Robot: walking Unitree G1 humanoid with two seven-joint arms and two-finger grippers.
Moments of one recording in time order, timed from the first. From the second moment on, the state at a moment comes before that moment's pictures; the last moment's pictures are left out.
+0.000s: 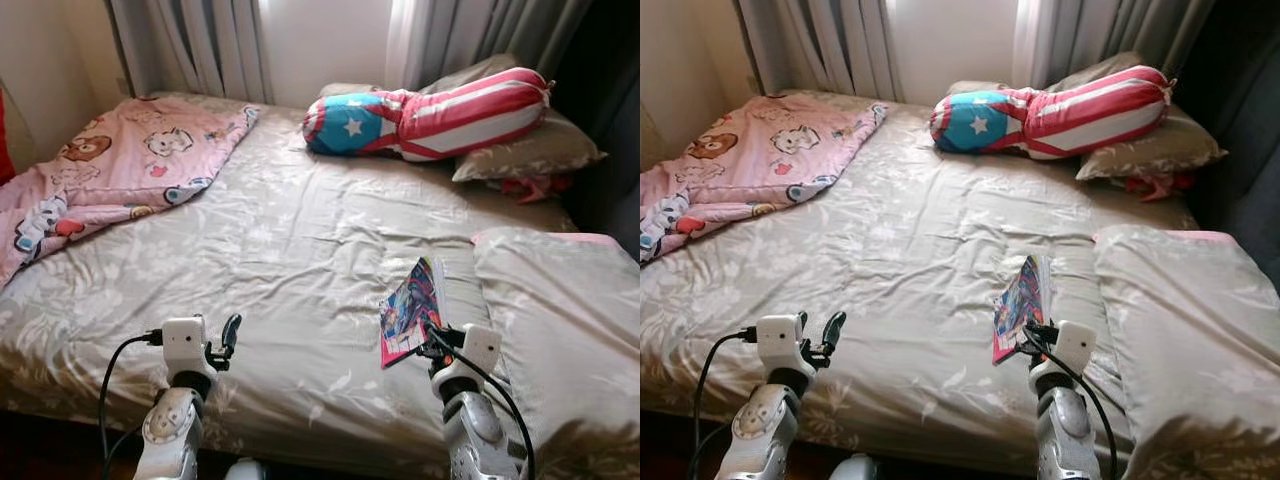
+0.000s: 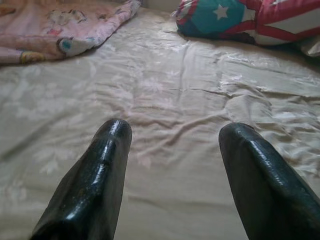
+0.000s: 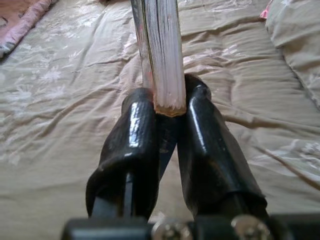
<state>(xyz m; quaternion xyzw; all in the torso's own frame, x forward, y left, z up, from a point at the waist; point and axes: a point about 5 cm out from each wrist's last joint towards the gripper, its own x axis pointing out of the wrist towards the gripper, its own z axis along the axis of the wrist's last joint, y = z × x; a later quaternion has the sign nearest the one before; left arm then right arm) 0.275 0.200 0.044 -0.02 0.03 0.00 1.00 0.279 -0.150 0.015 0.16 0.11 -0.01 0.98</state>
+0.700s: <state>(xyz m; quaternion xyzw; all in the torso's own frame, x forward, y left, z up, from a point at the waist) 0.274 0.199 0.047 -0.02 0.03 -0.01 1.00 0.293 -0.181 0.003 0.31 0.19 -0.01 0.93</state>
